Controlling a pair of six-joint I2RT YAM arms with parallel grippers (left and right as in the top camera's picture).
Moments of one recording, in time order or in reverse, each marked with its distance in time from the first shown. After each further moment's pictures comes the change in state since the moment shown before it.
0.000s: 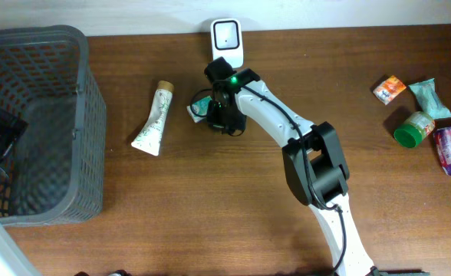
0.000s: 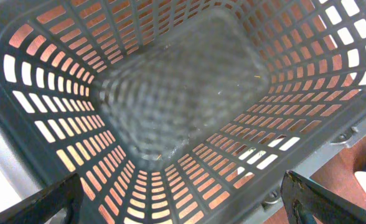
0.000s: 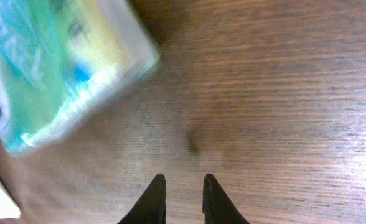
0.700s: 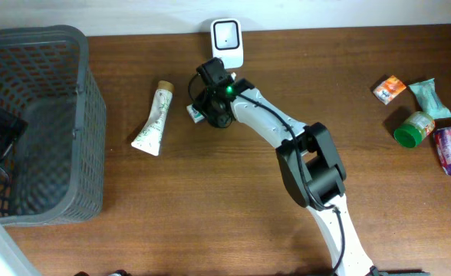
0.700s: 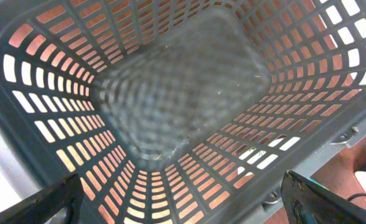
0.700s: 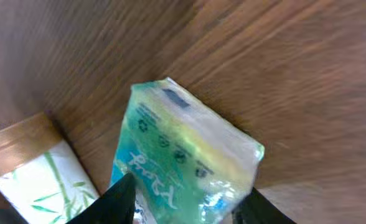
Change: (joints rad) left arm 0.000 0.000 0.000 -0.001 0.000 0.000; right arm 0.025 0.009 -0.096 0.465 0.058 0.620
